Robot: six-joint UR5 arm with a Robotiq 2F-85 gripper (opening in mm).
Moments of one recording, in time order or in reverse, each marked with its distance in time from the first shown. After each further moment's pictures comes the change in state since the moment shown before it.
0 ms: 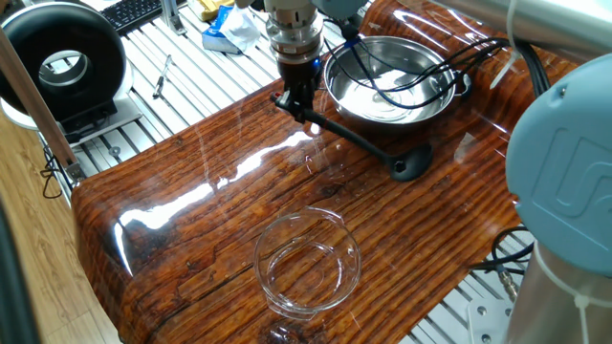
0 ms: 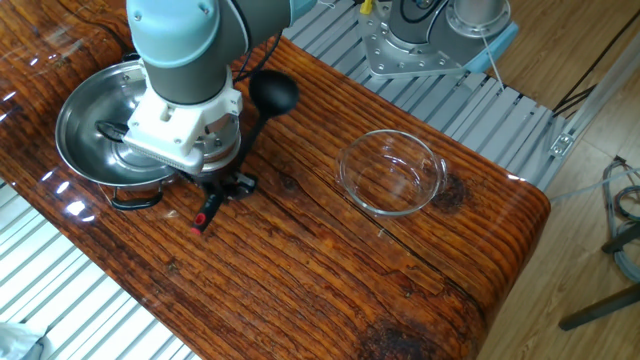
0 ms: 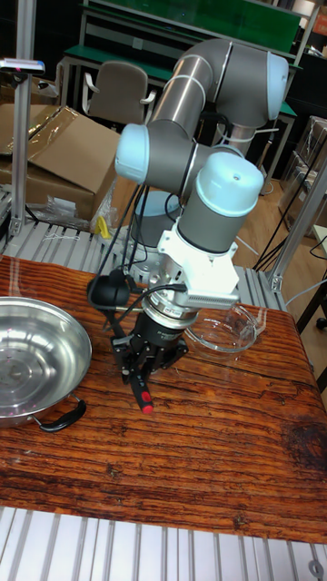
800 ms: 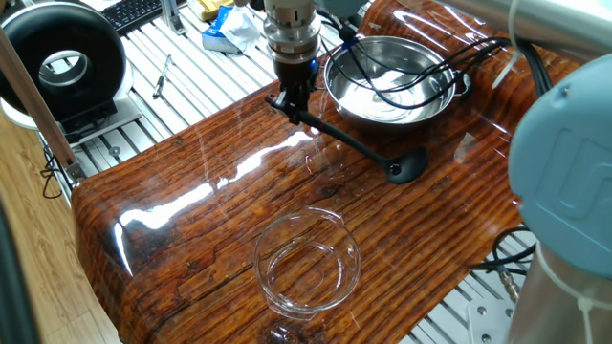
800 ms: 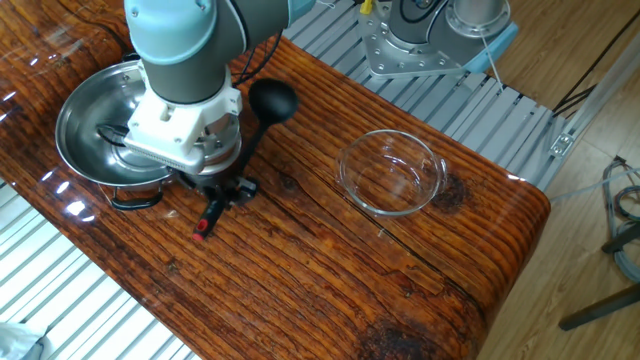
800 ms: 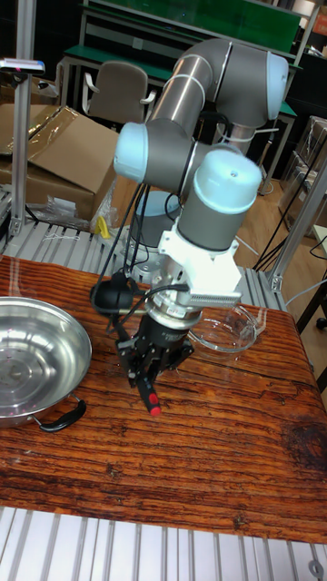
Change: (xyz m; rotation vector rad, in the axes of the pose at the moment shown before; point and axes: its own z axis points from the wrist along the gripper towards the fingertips) arm 0.008 0.007 -0.012 -0.005 0.013 -0.010
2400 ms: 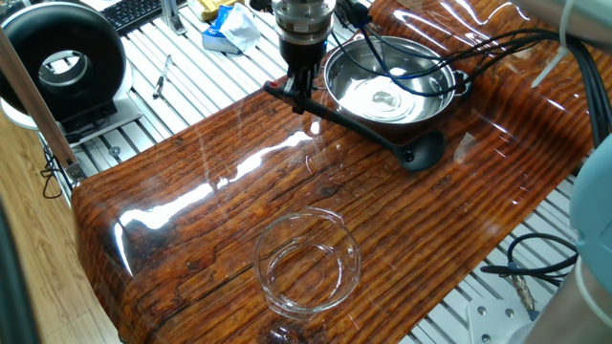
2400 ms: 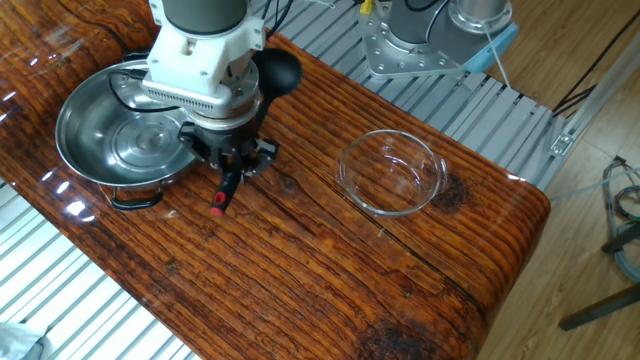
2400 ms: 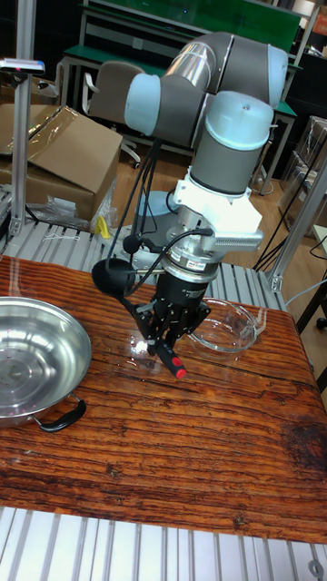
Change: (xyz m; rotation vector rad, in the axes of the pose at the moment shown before) arm 0.011 0.017 -0.050 -0.033 -0.078 -0.109
